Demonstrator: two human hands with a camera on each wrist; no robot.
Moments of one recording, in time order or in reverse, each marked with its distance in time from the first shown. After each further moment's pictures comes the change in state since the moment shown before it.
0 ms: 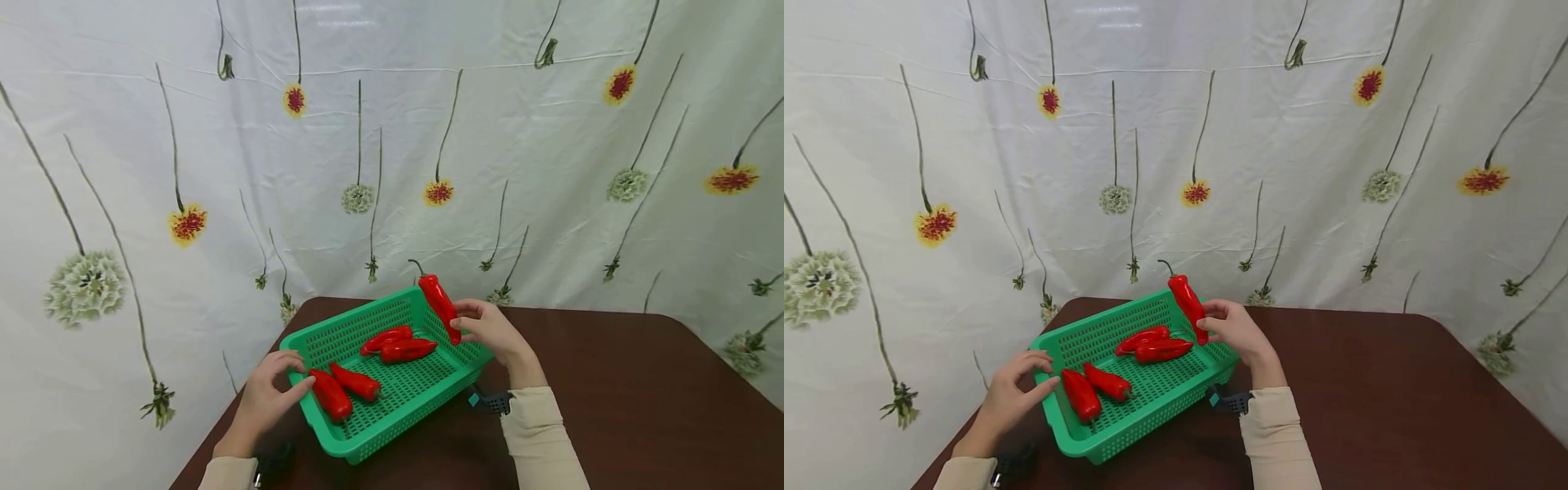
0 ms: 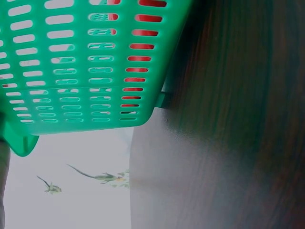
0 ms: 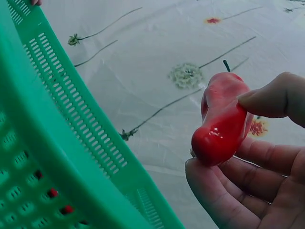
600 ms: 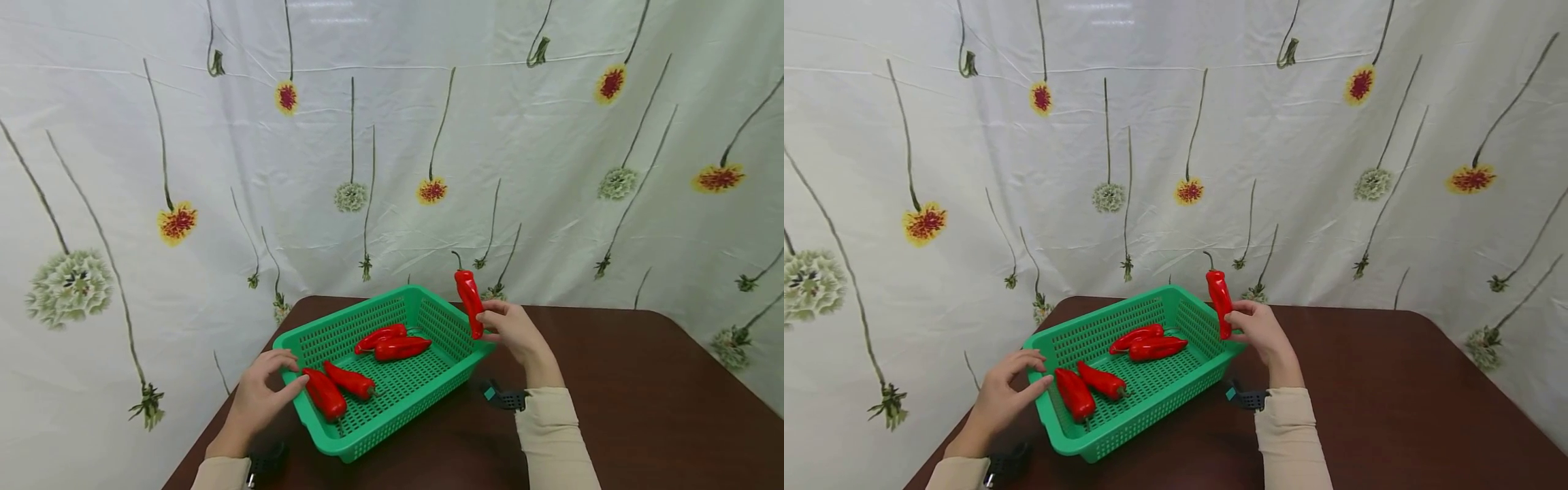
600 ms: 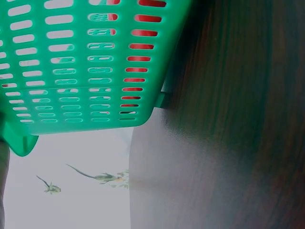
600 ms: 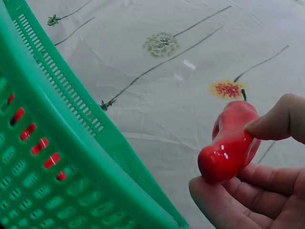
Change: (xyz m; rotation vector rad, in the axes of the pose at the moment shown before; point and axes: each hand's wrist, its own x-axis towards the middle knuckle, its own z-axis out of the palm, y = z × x) left_hand 0.001 -0.002 0.003 -0.022 0.009 0.002; right_hand -0.017 0.013 -0.035 0.057 0.205 0.112
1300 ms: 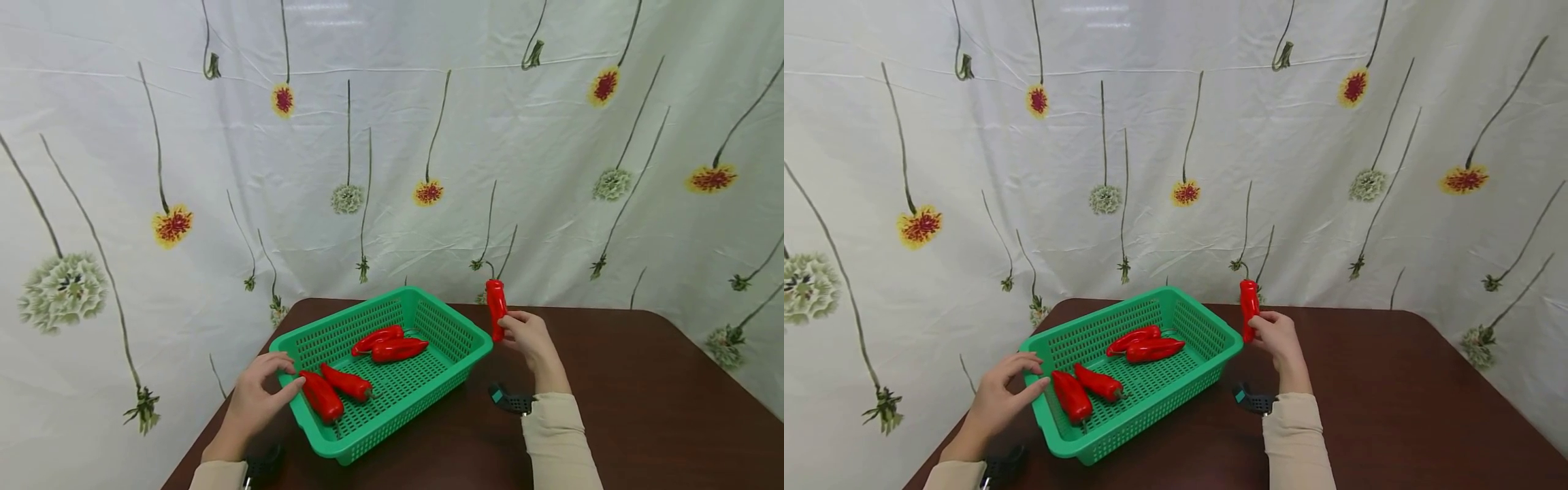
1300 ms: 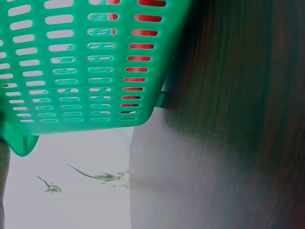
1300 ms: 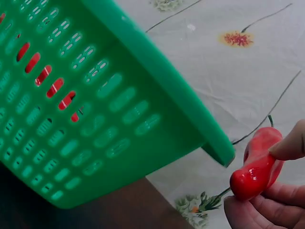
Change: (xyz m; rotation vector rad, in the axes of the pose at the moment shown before) left_hand 0.001 0.003 0.000 0.018 0.003 0.000; right_hand 0.000 0.027 -0.022 0.006 0.242 0.122
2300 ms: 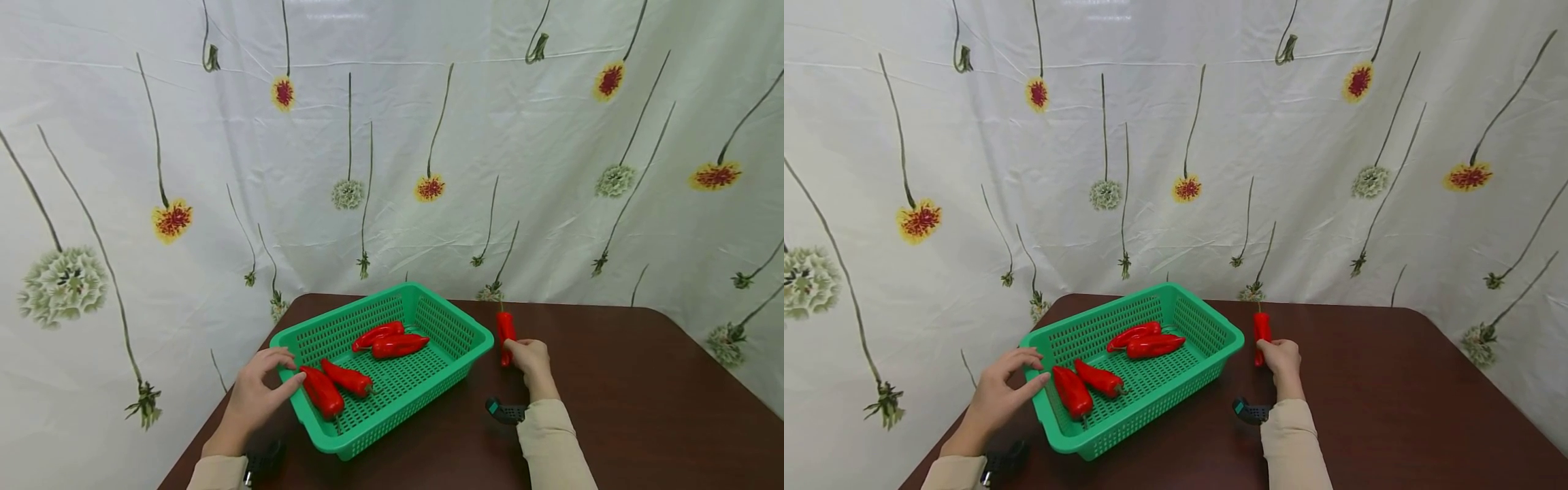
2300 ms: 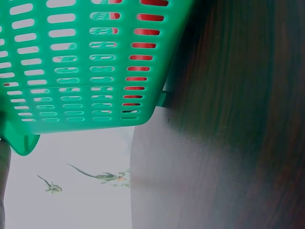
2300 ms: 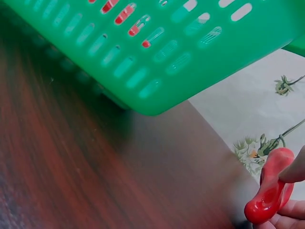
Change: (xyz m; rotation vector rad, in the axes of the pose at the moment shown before) left_hand 0.000 -0.003 0.000 -0.011 0.007 0.041; right_hand 0.012 0.065 0.003 -0.154 0.219 0.138
